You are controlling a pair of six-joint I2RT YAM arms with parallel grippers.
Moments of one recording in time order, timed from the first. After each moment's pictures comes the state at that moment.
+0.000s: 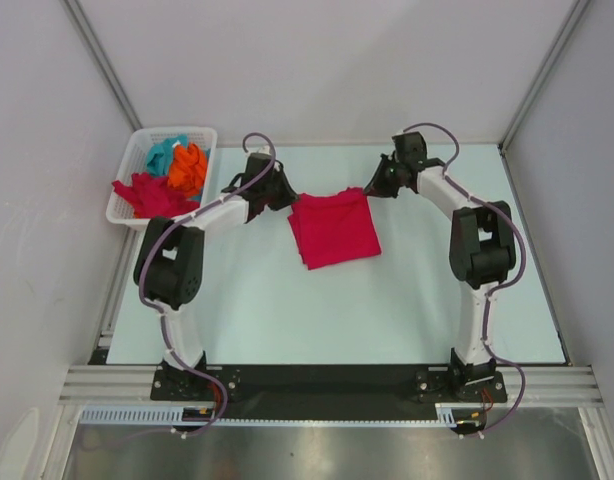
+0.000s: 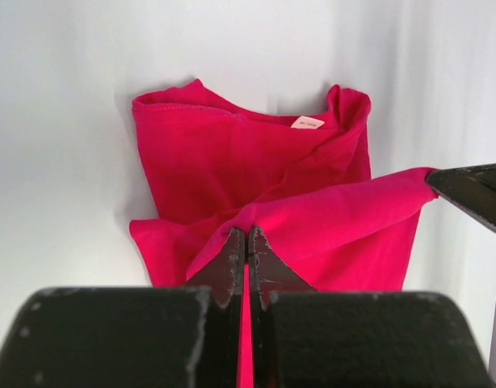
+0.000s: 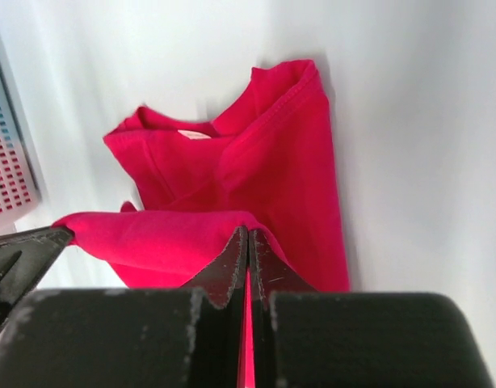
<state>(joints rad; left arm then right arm) -0.38 1.91 1.33 -0.08 0.12 -0.70 0.23 2.07 1.65 -0.40 -0.30 0.61</state>
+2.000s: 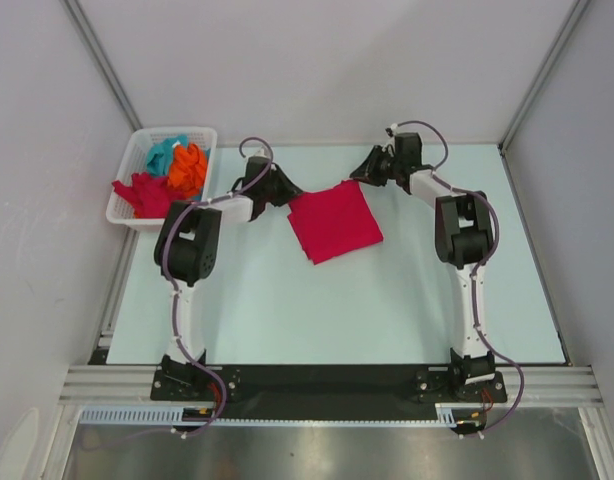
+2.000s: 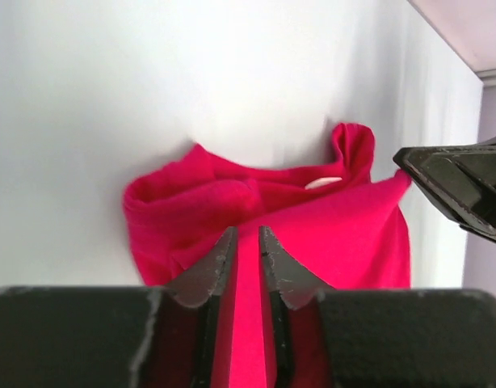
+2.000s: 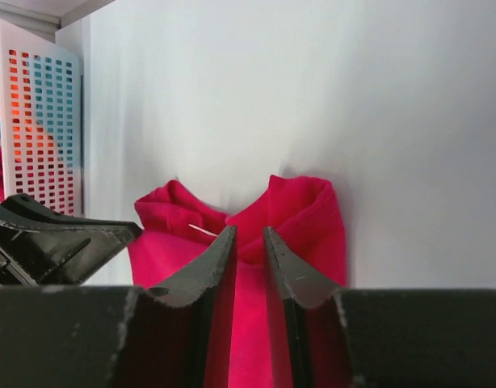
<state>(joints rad) -0.31 2.17 1.42 0.19 0.21 -0.82 0.19 2.40 1.86 -0.02 -0.53 0.63</state>
